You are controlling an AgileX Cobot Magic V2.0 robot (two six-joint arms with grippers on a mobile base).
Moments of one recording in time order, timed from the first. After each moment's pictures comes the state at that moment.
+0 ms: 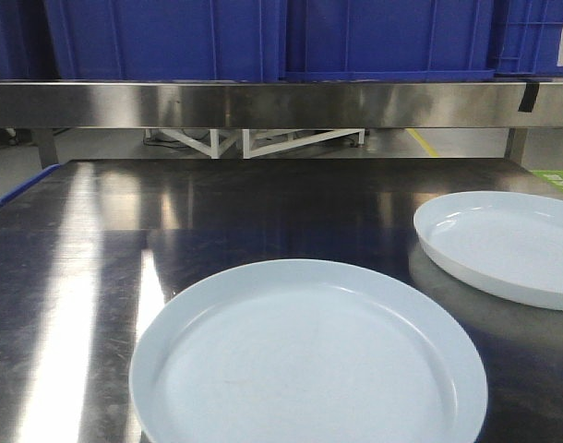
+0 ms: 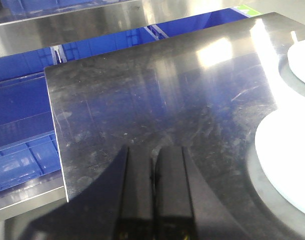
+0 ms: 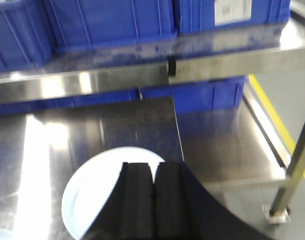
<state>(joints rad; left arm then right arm) -0.61 0.34 -0.36 0.46 0.48 -0.45 -0.06 0.42 -0.75 0.05 0.72 0.13</state>
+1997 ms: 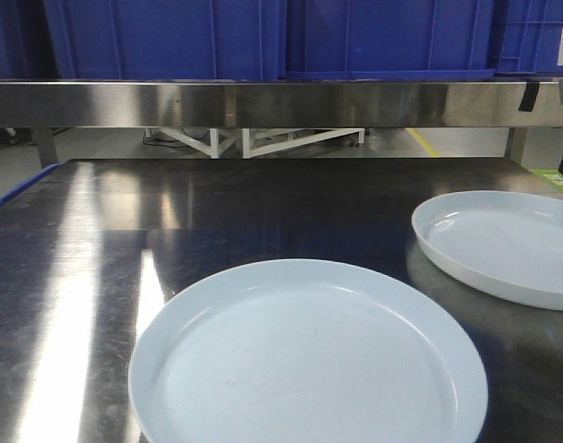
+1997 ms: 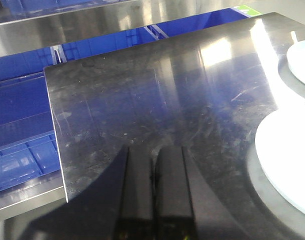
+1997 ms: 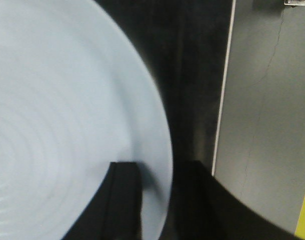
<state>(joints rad) -0.61 0.34 -0.36 0.46 0.48 -0.45 -0.06 1.69 -1.10 0.05 0.81 -0.07</state>
